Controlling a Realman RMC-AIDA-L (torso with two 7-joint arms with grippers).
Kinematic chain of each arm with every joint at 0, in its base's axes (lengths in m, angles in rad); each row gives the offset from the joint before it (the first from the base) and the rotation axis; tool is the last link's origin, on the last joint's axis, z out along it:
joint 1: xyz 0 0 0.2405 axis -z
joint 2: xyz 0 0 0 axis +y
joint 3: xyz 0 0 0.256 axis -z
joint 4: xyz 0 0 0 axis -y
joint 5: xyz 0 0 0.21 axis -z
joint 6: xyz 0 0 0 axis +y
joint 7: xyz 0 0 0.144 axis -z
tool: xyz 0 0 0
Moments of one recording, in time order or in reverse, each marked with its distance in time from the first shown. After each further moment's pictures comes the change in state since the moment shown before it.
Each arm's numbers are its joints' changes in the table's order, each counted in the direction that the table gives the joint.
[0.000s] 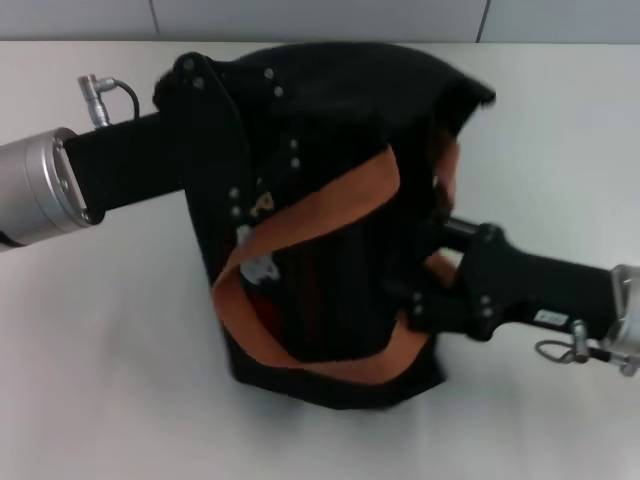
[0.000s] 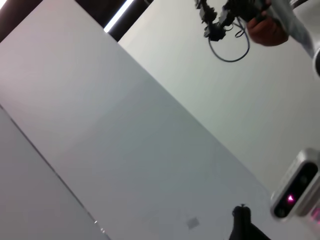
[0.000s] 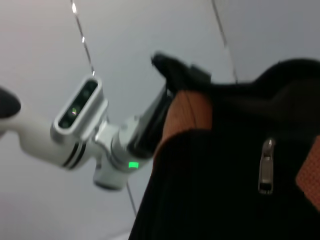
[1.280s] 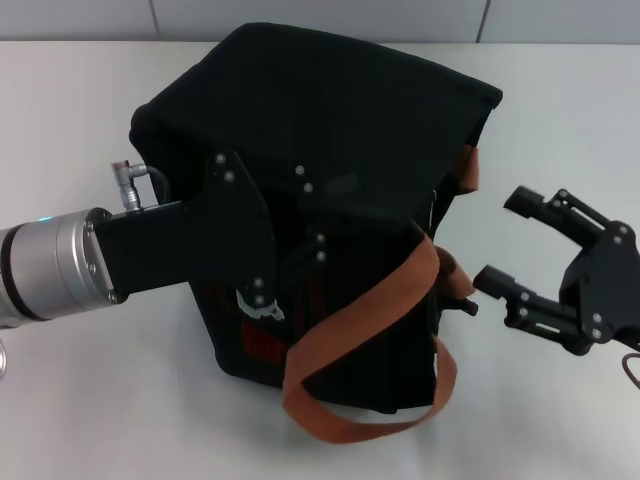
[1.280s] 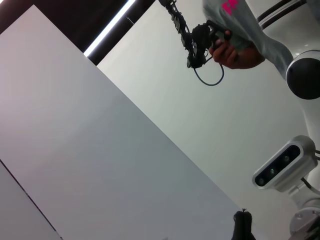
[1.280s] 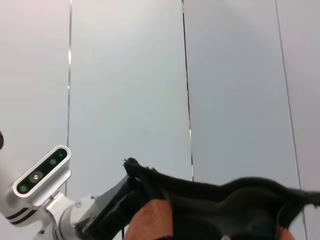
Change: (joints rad) left arm -0.058 -0.004 -0.116 0.128 0.007 0.002 -0.160; right arm 0.181 0.001 -0.224 0.010 -0.030 -0.216 0.317
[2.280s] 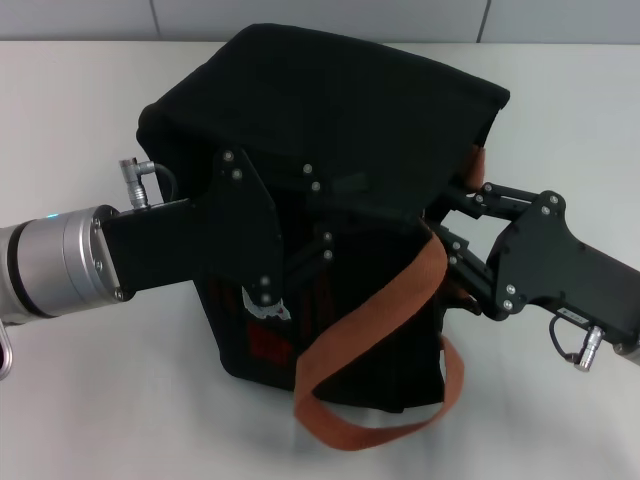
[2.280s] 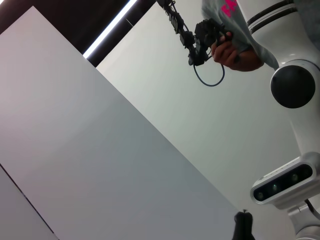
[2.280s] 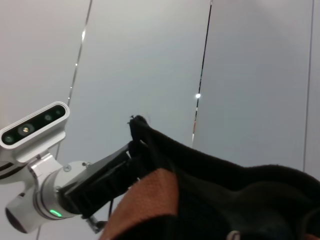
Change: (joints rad) left arm 0.012 -0.001 0.000 0.010 -0.003 -0.005 0.000; right arm -0.130 0.005 -0.002 -0.173 -0.011 0.125 0.299
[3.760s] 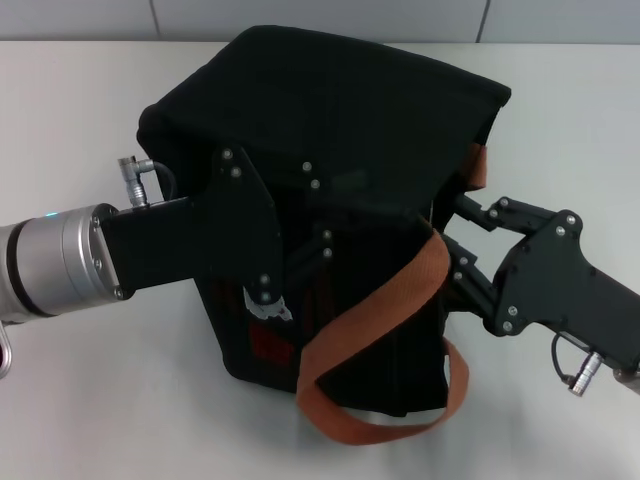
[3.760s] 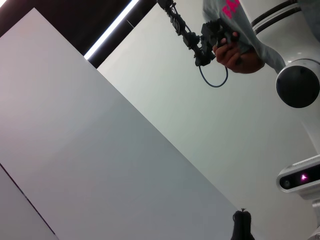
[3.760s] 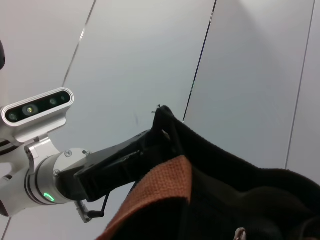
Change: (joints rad) left arm 0.002 0.000 0.004 0.000 0.000 0.003 0.000; right arm 0.036 -0.002 -0.053 -0.103 0.012 -0.023 0.251
